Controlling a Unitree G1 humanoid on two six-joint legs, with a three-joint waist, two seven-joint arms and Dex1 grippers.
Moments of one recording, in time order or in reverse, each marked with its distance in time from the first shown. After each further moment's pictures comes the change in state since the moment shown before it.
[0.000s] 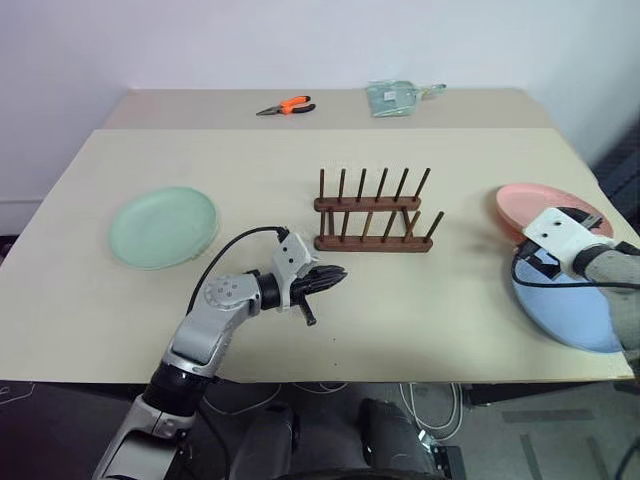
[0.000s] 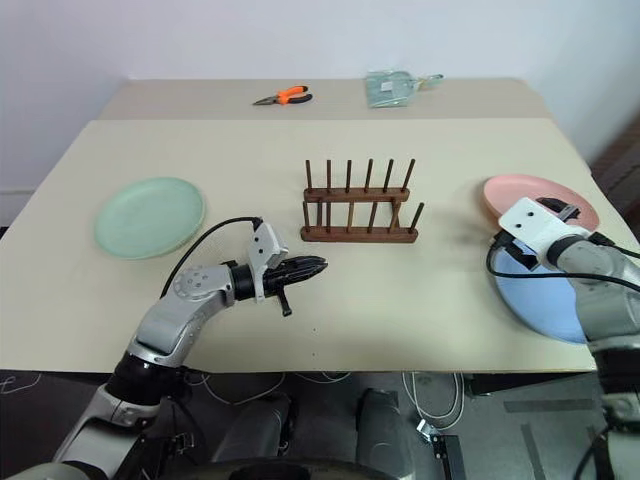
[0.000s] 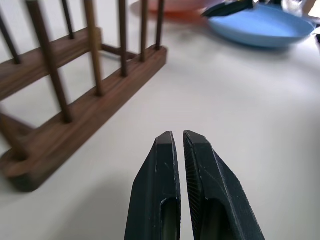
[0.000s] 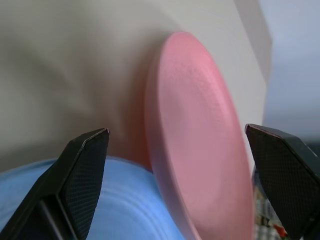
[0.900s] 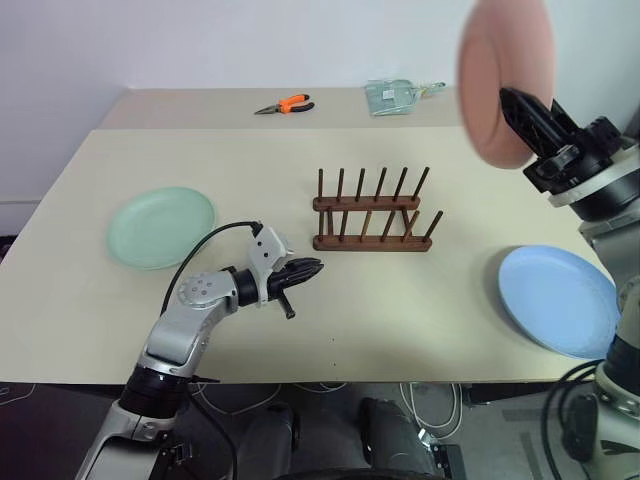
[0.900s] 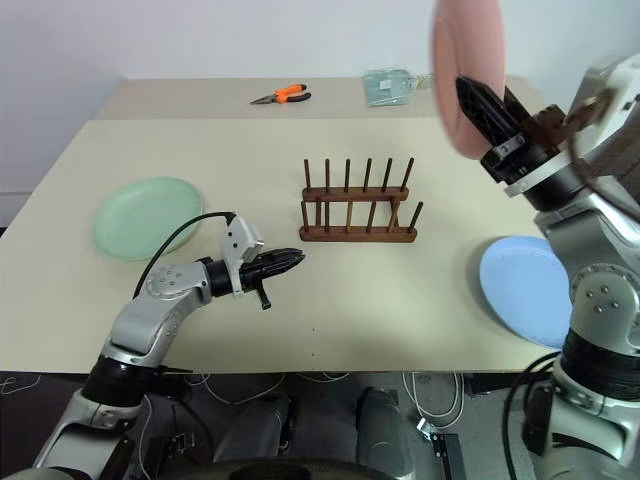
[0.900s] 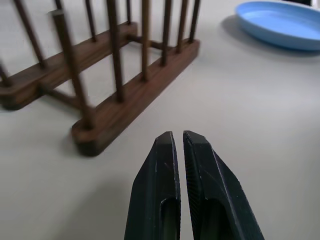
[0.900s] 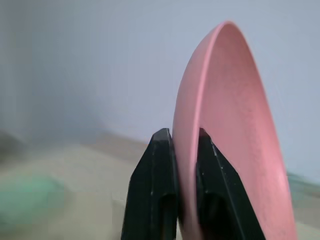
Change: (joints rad) left arm 0.021 0.090 0.093 0.007 -0.017 -0.036 -0.018; right arm -0.093 0.295 -0.419 -0.859 1.332 0.562 -0.176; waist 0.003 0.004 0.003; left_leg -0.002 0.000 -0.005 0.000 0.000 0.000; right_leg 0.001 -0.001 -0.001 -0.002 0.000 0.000
